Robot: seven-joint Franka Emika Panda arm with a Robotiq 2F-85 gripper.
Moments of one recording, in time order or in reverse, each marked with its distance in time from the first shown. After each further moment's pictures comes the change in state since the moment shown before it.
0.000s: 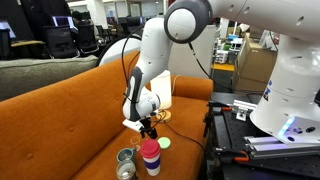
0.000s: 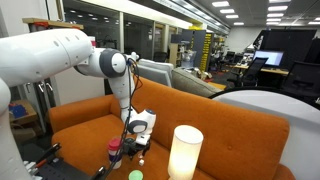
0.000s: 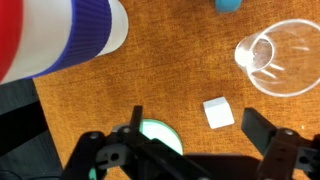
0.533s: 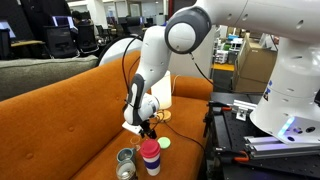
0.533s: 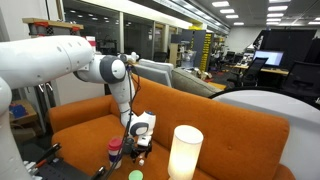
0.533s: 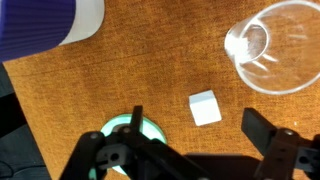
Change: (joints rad) arm 0.014 0.080 -0.026 0.098 -0.101 0.000 0.094
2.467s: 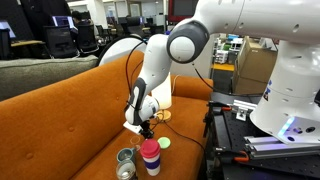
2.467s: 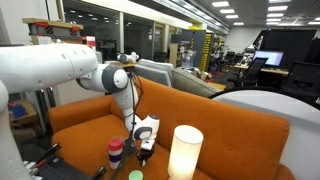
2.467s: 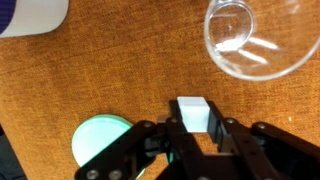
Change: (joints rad) arm -0.047 0.094 0.000 0.134 0.001 -0.027 0.004
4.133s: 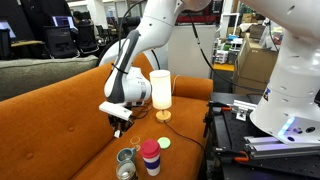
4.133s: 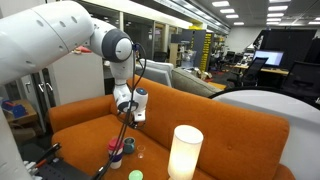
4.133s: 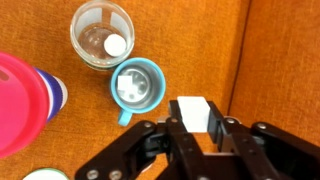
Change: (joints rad) arm -0.229 -0.434 0.450 -0.452 0.055 0.386 -0.586
